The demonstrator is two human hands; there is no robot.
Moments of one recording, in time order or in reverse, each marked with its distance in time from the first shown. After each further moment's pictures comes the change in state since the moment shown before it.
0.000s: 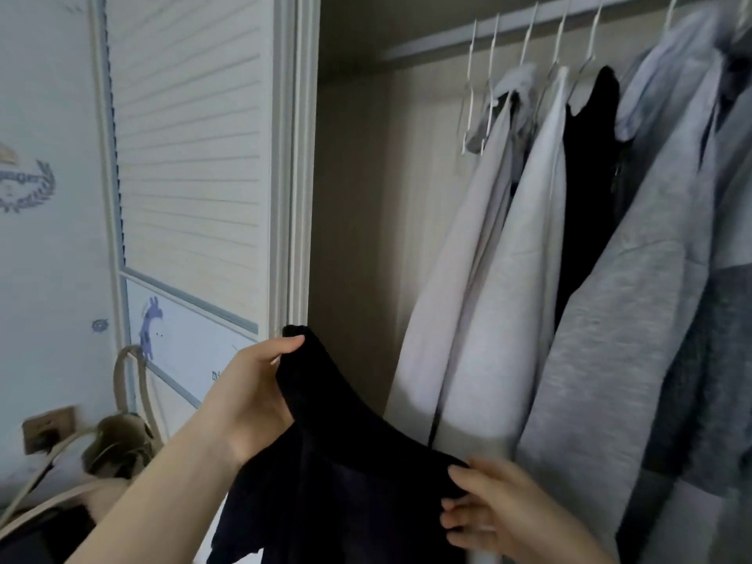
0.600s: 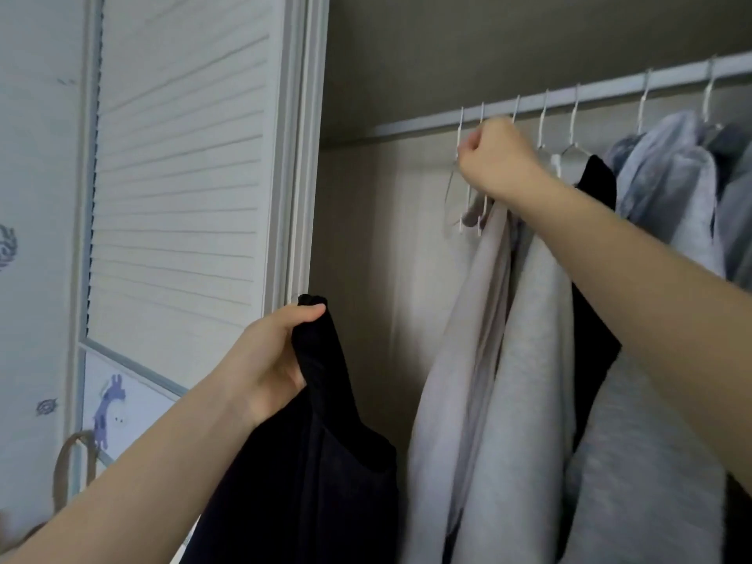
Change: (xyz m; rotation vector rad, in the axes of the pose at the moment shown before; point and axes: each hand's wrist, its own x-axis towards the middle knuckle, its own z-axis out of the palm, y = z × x) left_hand 0.076 0.096 0.043 0.150 -0.110 0.229; right_hand 0.007 -0.387 0.037 -0.842 0.837 -1.114
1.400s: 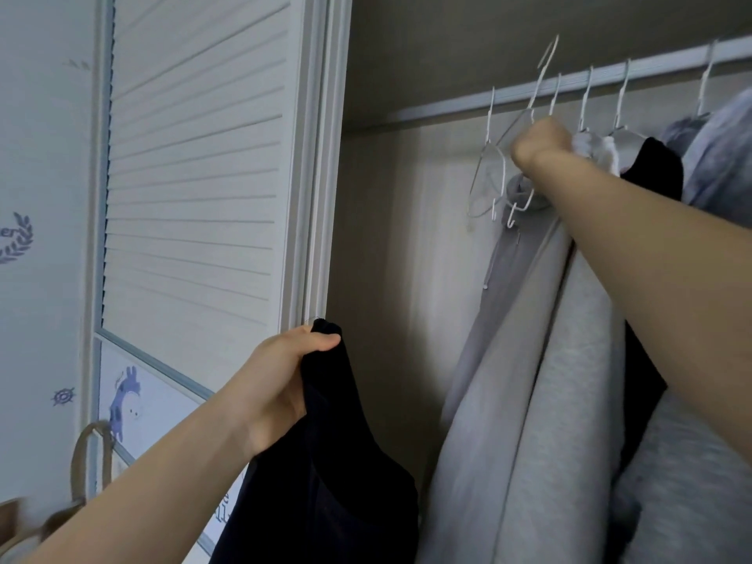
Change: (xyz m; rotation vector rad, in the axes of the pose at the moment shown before) left_hand 0.013 -0.019 -0.037 0.087 -0.054 -0.088; right_hand 0.084 0.044 0.048 -0.022 0.112 0.344
